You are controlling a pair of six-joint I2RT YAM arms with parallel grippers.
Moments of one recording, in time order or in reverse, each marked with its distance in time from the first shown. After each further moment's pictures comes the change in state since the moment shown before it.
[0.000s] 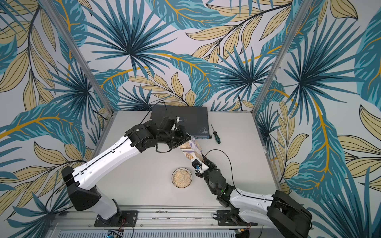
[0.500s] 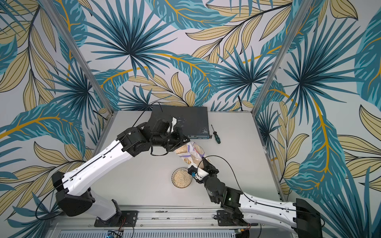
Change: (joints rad) left arm -0.023 -0.103 -0.049 -0.009 0.021 -0.058; right arm 0.262 -0.278 0.116 -0.486 0.336 -0.124
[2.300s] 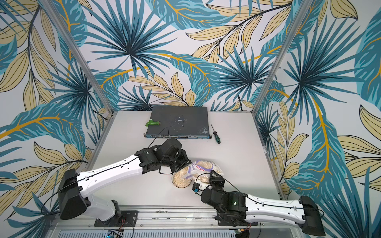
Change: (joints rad) left arm -0.095 -0.049 -0.496 0.309 -0.025 -0.212; right arm 0.198 -0.163 0.042 -0.899 0.196 0.000
